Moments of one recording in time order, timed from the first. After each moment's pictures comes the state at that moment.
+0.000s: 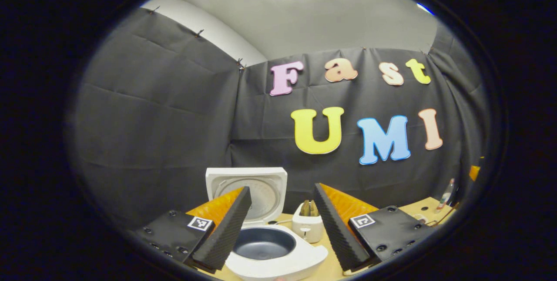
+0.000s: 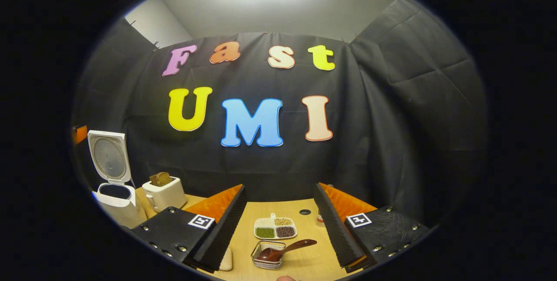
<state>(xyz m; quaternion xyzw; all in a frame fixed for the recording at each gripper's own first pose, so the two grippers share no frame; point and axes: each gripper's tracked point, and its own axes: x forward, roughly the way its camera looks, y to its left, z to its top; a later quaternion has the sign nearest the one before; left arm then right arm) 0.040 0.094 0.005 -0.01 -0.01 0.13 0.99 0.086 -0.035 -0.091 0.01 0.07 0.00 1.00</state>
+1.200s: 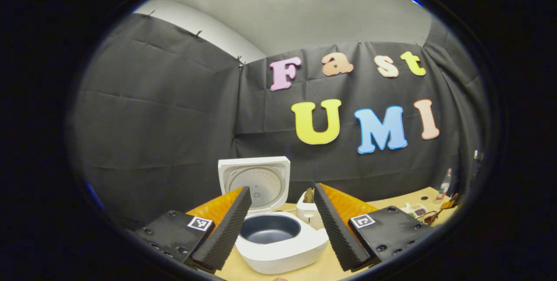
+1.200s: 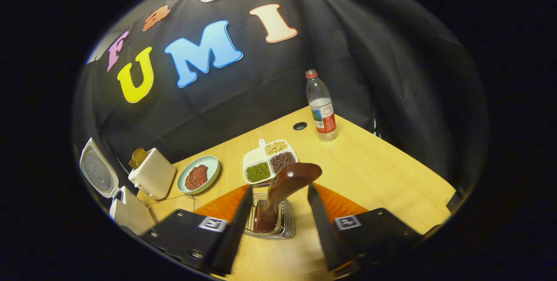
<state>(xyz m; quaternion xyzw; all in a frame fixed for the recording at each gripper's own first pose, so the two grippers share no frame) -0.013 0.083 -0.008 0.01 0.03 0.14 0.99 0.097 -0.046 -0.305 0.20 0.31 -0.06 0.93</state>
